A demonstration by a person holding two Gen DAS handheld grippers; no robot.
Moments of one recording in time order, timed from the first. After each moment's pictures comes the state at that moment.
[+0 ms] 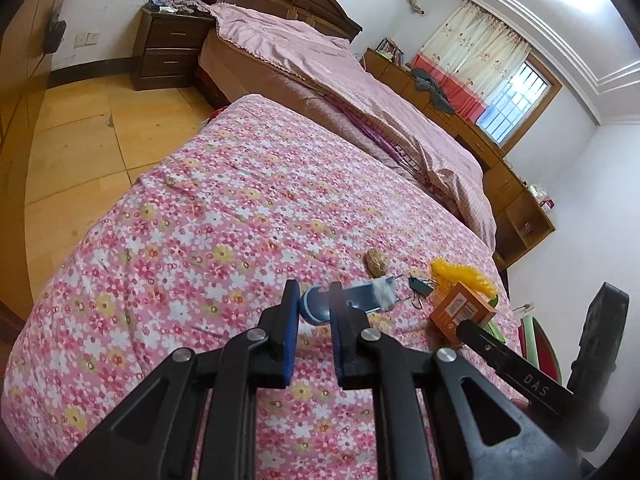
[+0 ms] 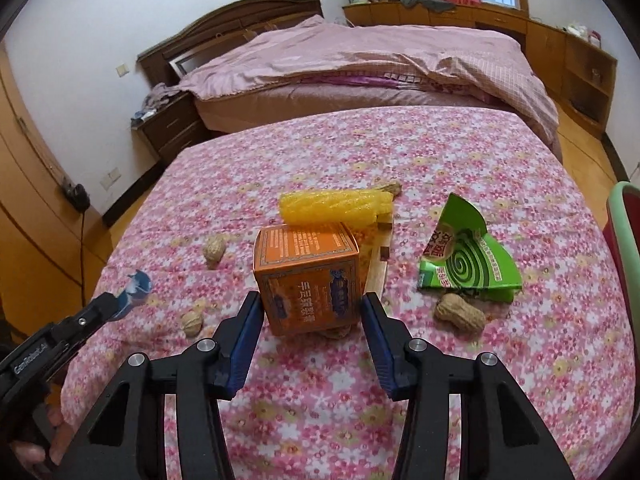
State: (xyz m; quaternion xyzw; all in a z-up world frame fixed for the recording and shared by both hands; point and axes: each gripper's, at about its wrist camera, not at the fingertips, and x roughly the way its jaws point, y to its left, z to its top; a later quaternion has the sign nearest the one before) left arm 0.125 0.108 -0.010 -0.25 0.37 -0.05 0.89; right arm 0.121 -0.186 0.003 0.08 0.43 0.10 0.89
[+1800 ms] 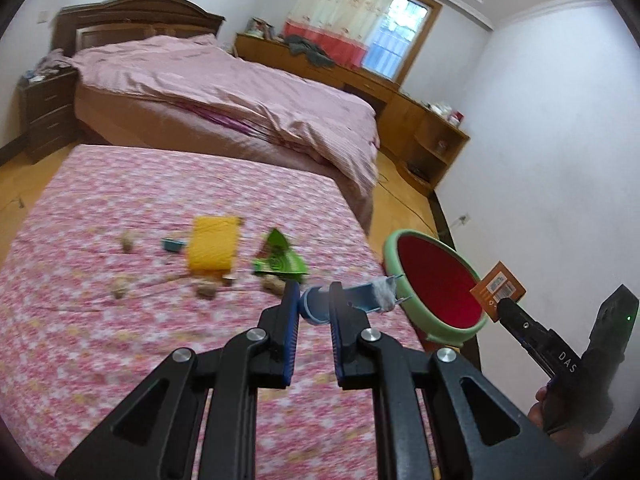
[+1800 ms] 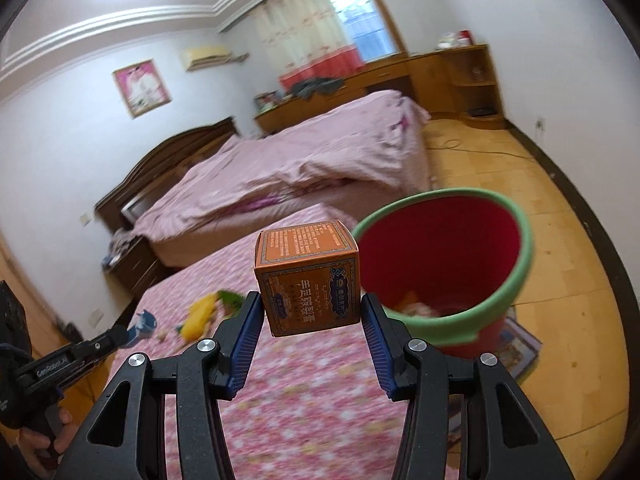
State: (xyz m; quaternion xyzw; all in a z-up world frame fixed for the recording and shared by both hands) left arm 0.056 -0.104 0.095 -0.12 0.36 -0.24 0.89; right arm -0.069 -0.413 0.094 0.22 0.26 -0.05 0.94
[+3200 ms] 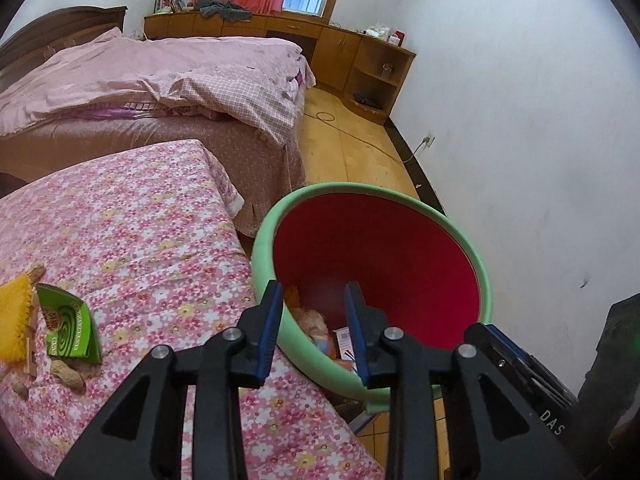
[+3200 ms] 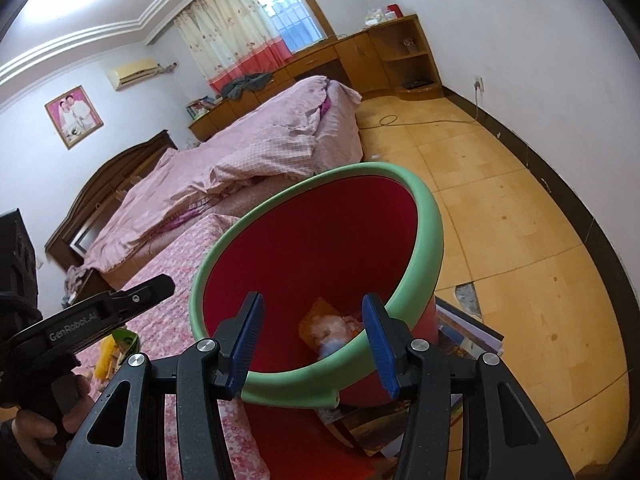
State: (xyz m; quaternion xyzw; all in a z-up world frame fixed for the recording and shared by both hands) left arm 0.134 -0.322 0.043 0.00 0.41 -0.33 0.85; right arm -0.052 -0.513 0.027 0.28 0.29 -0.14 0.91
